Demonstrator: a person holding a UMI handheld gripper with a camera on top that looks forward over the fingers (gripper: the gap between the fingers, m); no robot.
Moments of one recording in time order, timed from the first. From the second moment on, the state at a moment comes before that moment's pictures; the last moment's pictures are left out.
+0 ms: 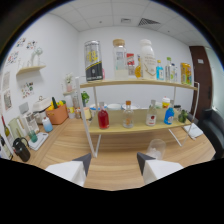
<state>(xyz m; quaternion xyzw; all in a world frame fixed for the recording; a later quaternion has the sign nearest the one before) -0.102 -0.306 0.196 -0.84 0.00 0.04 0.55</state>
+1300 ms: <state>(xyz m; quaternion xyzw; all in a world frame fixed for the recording) -0.147 -0.107 0.182 -0.81 -0.03 0.03 0.58</state>
